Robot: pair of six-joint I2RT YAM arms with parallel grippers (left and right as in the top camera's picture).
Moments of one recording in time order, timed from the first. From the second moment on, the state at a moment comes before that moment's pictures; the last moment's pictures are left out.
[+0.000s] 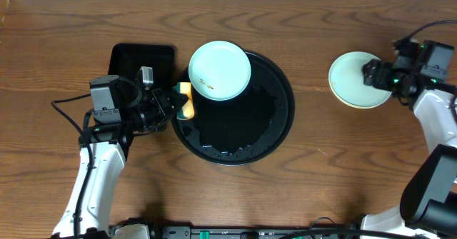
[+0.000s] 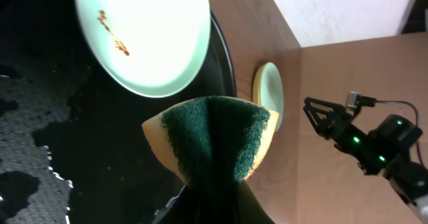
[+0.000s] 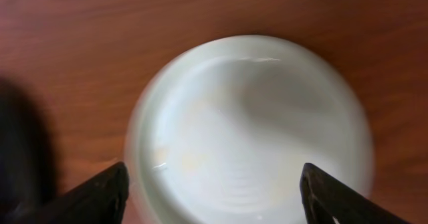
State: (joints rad) left arm 0.13 1.28 0.73 -0.26 0.88 -0.61; right arm -0.30 1.71 1.14 -0.38 -0.35 -0.04
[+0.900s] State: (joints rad) left arm 0.13 1.28 0.73 -0.29 0.85 -0.58; right arm 0.37 2.12 1.67 -0.36 -0.26 -0.17
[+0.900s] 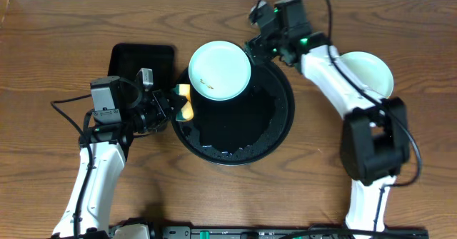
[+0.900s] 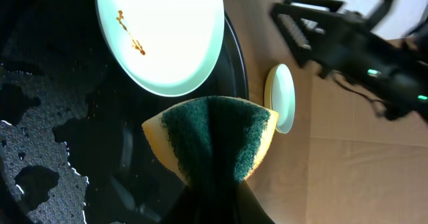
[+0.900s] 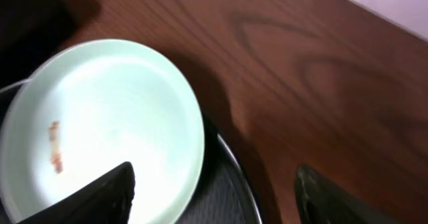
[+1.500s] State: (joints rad) left arm 0.13 1.28 0.73 -0.31 0.84 -0.58; right arm 0.42 2.25 1.67 -0.24 -0.21 -0.17
